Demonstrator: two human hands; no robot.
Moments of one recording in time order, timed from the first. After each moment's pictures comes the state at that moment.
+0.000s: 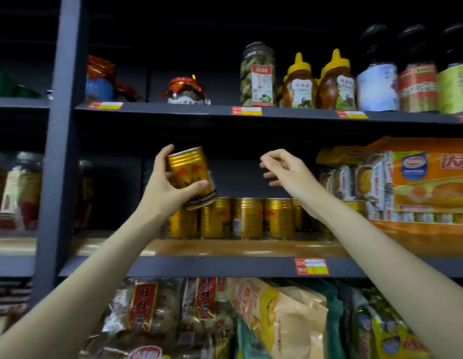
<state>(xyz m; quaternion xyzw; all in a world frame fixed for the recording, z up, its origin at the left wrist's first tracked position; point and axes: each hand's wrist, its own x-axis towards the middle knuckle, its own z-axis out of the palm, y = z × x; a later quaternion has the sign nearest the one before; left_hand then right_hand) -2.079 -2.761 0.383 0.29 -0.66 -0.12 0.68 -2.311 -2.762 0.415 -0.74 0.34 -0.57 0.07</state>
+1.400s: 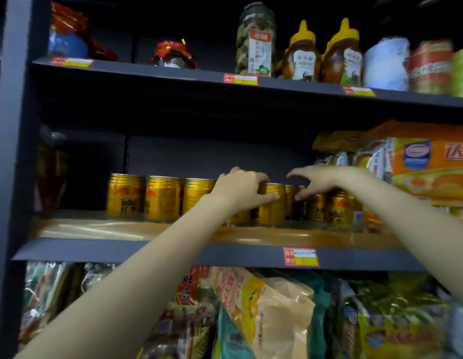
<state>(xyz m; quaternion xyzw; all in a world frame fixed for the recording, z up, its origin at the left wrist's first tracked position) -2.209 -2.804 0.388 0.44 -0.83 0.18 0.29 -2.399 -2.814 0.438 -0.71 0.68 -0.04 -0.18</state>
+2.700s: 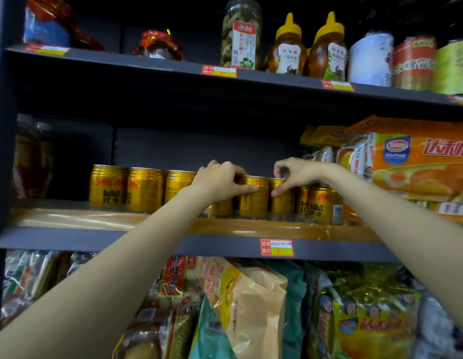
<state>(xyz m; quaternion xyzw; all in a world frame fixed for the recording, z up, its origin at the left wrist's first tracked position) -2.210 -2.798 0.388 0.48 -0.80 0.12 0.32 -2.410 -2.820 0.433 -0.79 0.59 -0.17 -0.08</state>
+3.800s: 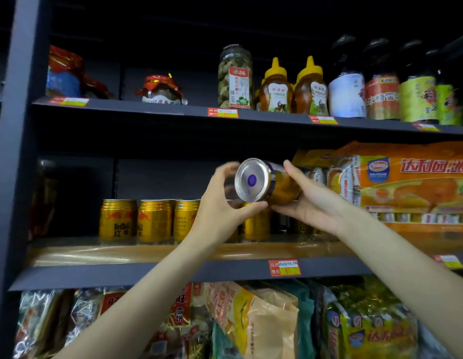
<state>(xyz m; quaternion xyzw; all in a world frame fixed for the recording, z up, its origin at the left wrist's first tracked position) -2.188 -2.745 0.367 0.17 -0.75 -0.14 0.62 -2.364 -2.719 0.401 -0.57 0.27 -0.62 0.47</state>
